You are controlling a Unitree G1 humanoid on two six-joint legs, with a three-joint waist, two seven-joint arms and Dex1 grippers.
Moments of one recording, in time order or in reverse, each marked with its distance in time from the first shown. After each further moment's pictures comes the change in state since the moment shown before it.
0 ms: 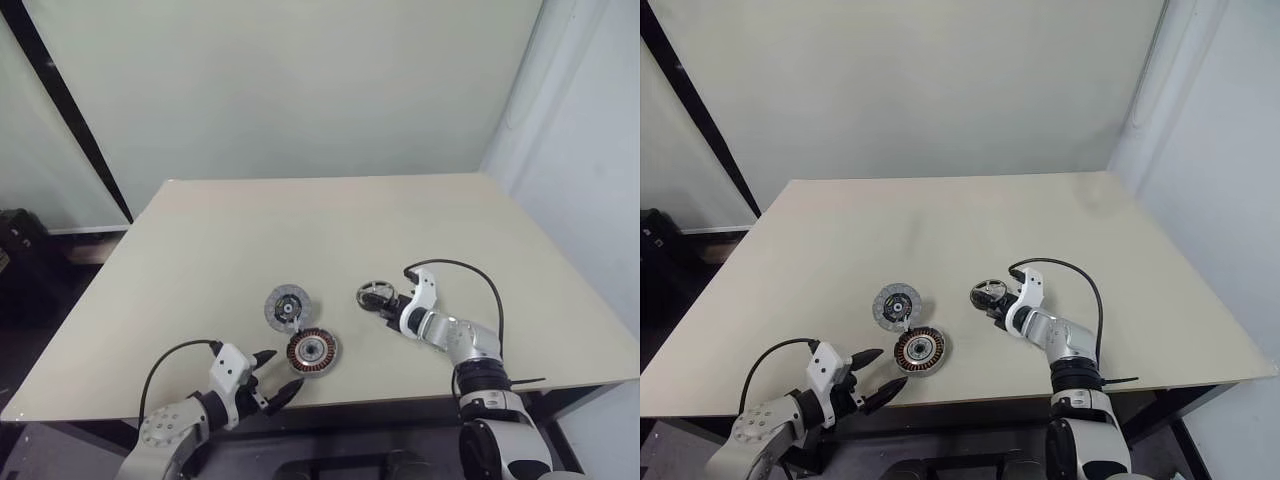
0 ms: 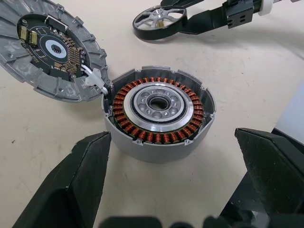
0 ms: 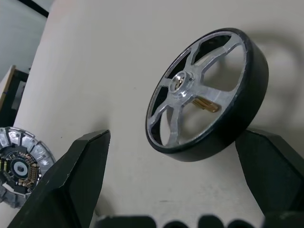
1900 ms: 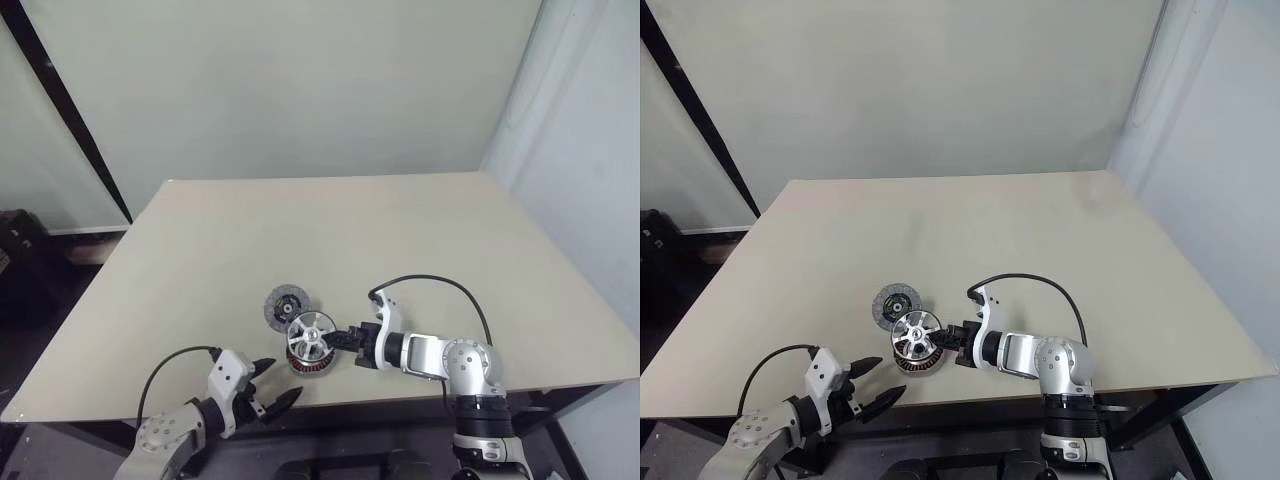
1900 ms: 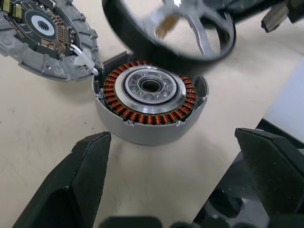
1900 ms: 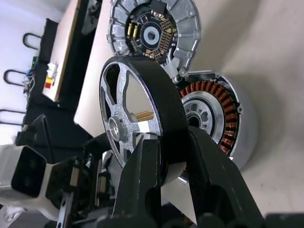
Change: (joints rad) left arm 0.025 0.013 0.001 0.008 -0.004 0.012 -0.029; right arm 0.216 0.107 0.161 -0.565 0.265 0.558 -0.089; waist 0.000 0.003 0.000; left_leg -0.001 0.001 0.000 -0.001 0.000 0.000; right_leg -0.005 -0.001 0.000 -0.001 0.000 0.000
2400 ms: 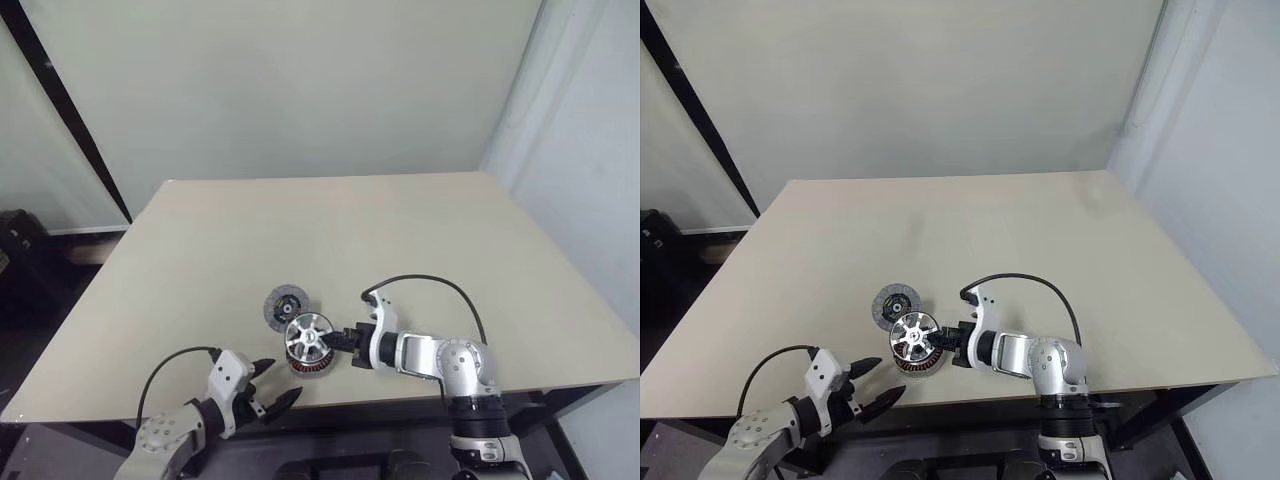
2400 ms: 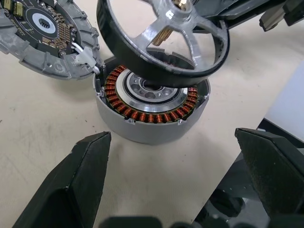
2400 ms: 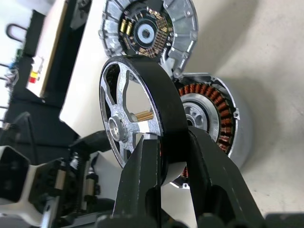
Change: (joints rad) left arm 0.006 0.000 0.000 0.000 0.003 -0.004 0.005; right arm 0.003 -0.011 0.094 0.011 -0.039 -0.063 -0.023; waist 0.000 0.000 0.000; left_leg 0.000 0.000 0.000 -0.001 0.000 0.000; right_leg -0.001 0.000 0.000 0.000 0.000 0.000
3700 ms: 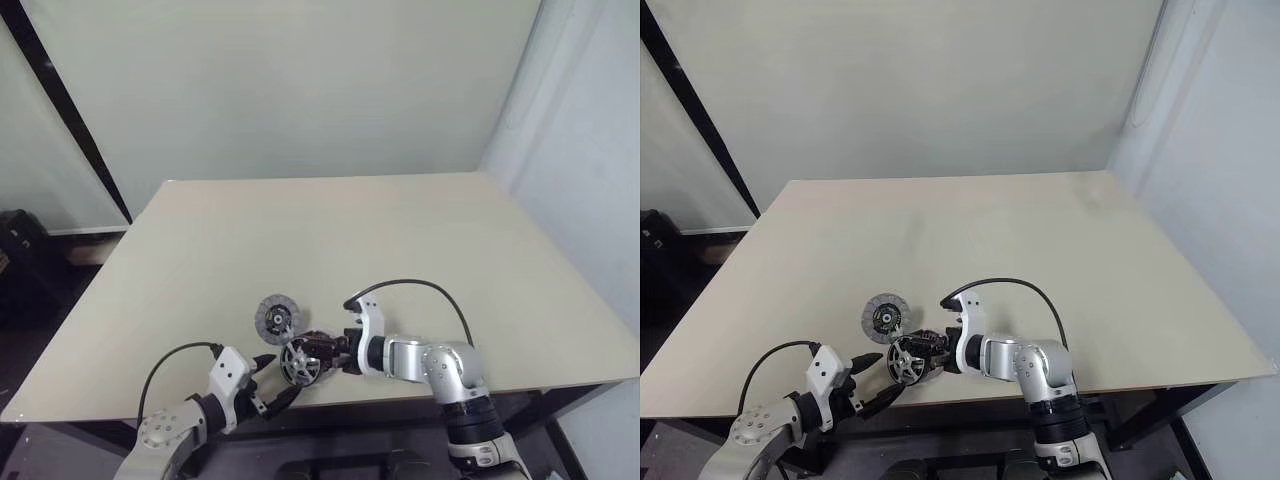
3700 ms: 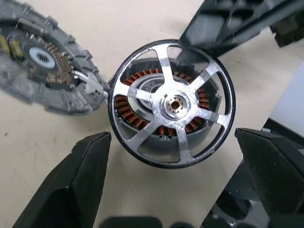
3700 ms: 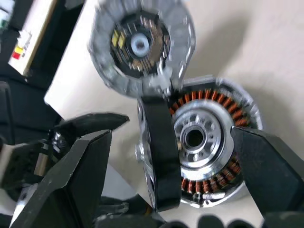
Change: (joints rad) left arm -0.027 -0.001 -0.003 0.000 0.020 -0.011 -0.002; right arm -0.007 -0.036 0.100 -0.043 -0.040 -0.073 0.048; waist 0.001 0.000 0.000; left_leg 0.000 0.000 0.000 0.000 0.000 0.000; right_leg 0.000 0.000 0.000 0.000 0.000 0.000
